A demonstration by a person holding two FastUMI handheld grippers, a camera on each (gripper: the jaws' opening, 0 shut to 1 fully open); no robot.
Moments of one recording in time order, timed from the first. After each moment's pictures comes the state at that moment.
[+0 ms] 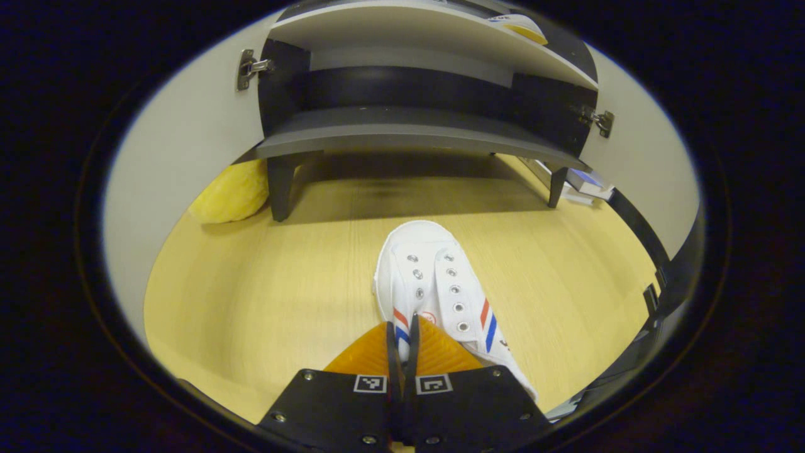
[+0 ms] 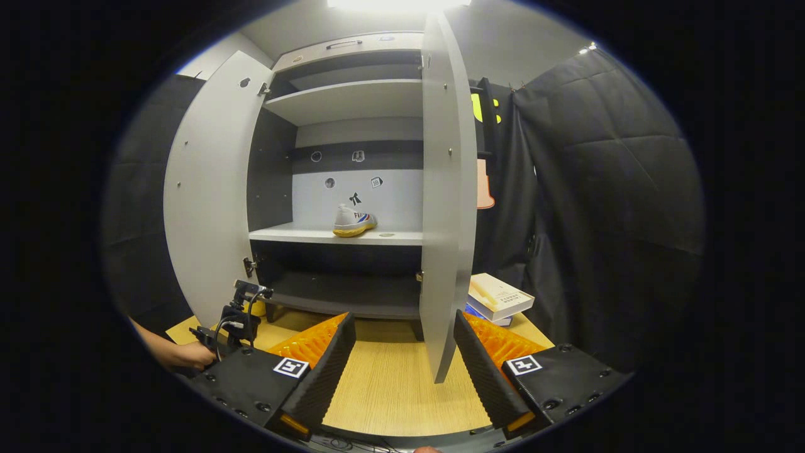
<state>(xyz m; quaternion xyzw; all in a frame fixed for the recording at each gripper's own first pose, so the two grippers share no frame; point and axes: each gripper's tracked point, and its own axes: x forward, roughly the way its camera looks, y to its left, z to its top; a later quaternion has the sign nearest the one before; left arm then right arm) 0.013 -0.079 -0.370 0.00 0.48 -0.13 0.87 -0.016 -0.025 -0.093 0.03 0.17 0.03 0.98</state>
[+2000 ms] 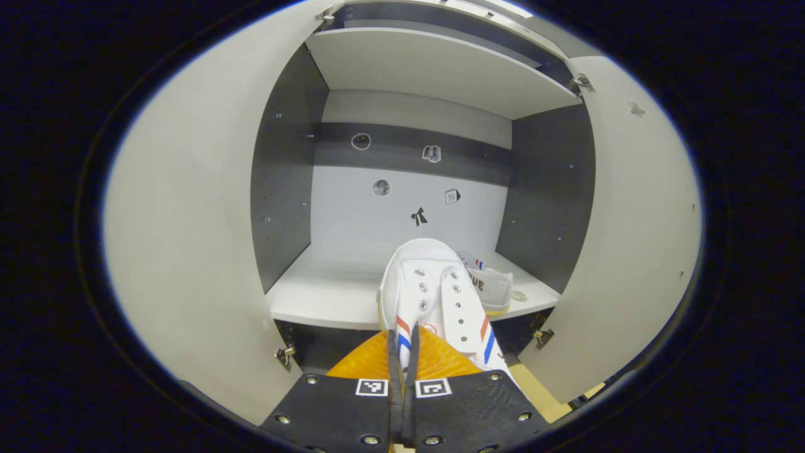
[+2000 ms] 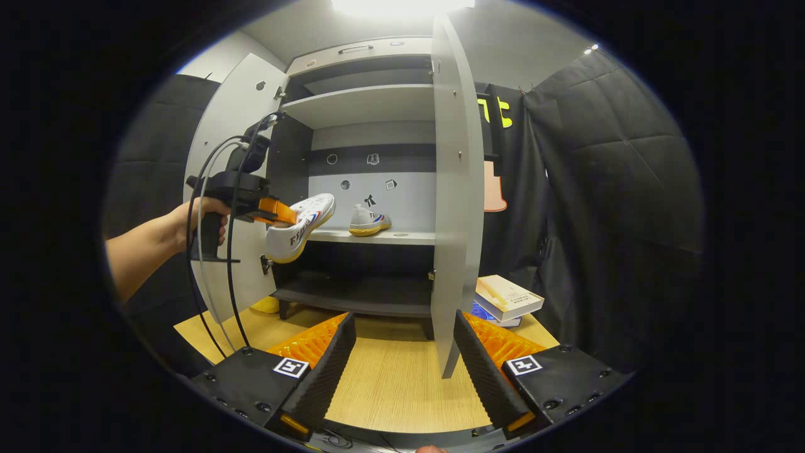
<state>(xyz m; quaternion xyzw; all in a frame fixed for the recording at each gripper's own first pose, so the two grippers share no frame) 0.042 -0.052 -0.245 -0.04 0.22 -0.11 0.97 -0.036 -0.019 -0.097 0.03 0.17 0.06 0.98</state>
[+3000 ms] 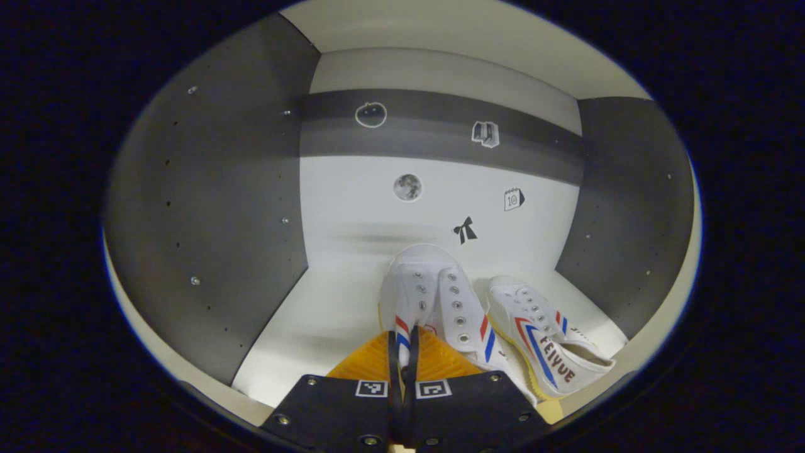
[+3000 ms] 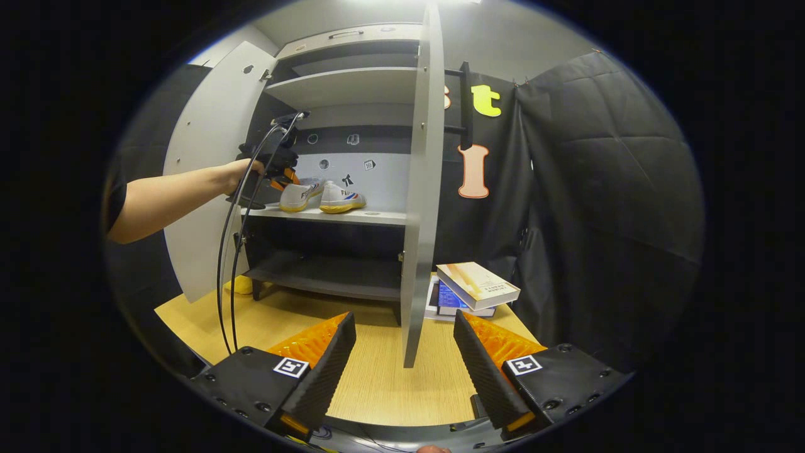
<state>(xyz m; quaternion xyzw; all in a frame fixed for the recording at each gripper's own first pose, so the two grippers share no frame) 0.041 -0.047 -0.263 -0.02 0.28 -0.06 0.96 -0.035 -0.063 -0.123 0.00 0.21 0.03 0.98</state>
